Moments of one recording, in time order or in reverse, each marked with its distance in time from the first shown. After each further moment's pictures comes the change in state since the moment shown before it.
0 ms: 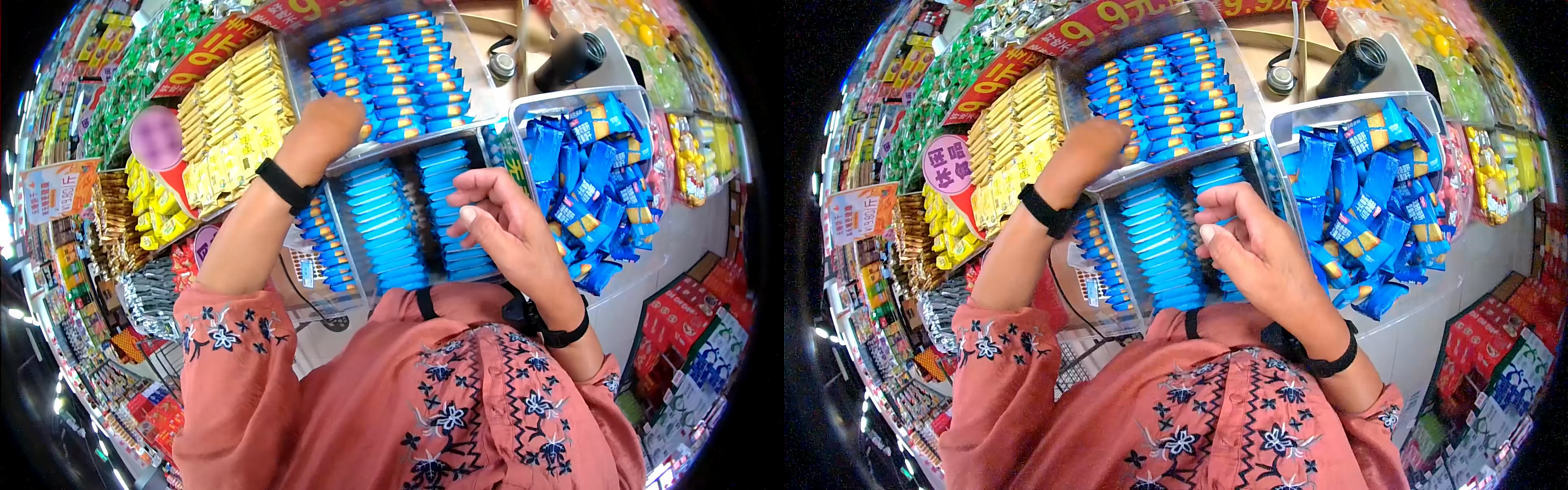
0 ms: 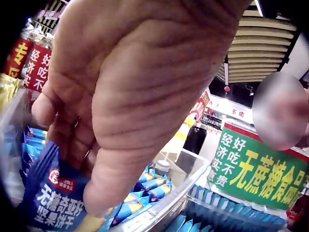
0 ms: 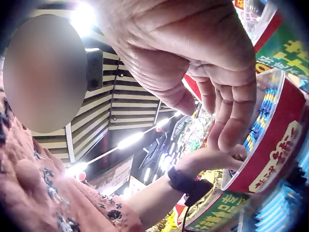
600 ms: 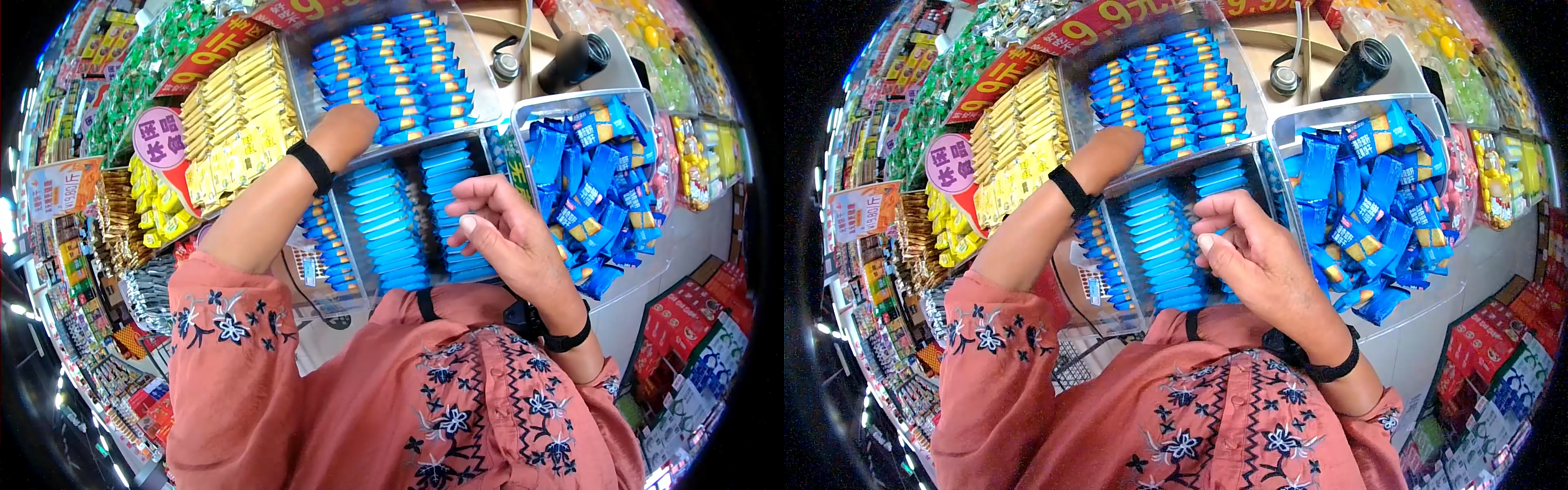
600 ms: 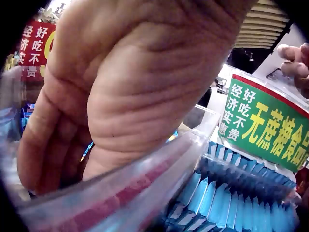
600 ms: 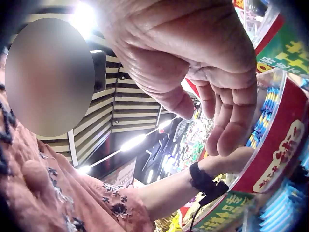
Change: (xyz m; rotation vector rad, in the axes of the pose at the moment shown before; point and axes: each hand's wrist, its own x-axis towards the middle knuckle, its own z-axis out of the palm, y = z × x) left_hand 0.015 0.000 0.038 0.001 -0.032 0.092; right_hand -0.002 -0.002 -0.002 0.054 -0.058 0.015
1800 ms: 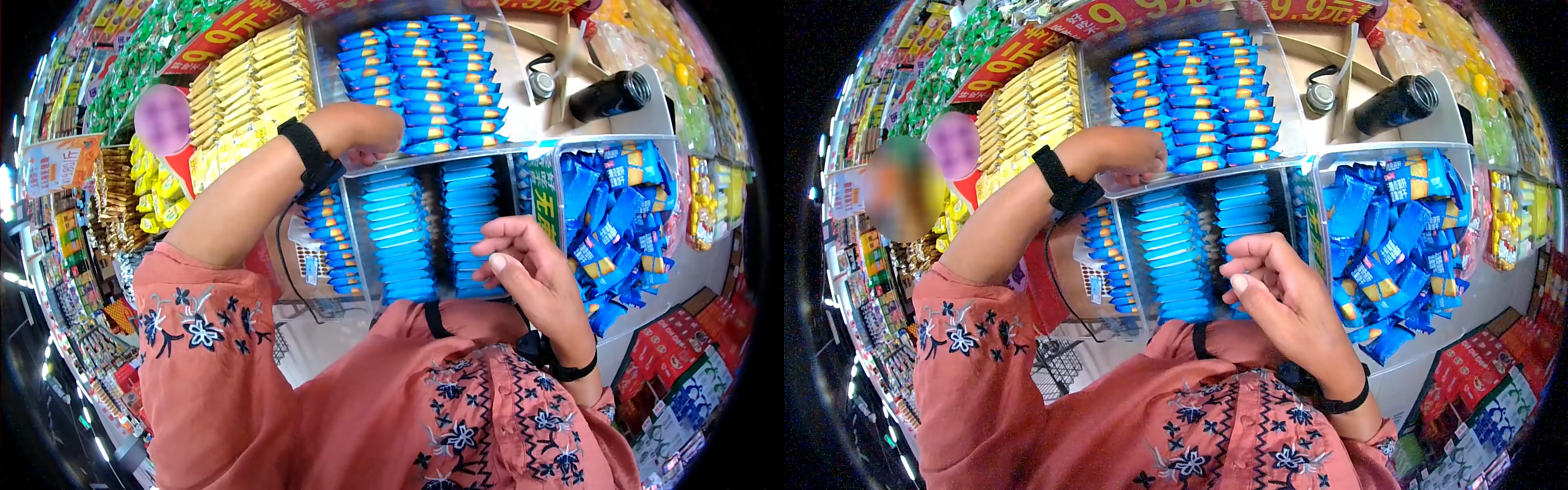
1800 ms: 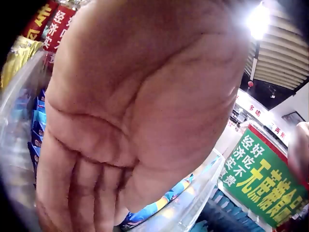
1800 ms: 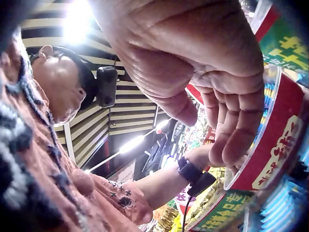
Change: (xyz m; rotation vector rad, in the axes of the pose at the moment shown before) left_hand 0.020 -0.020 -0.028 -0.718 -0.736 -0.321; right_hand 0.007 -0.004 -0.002 -0.006 -0.013 0.140
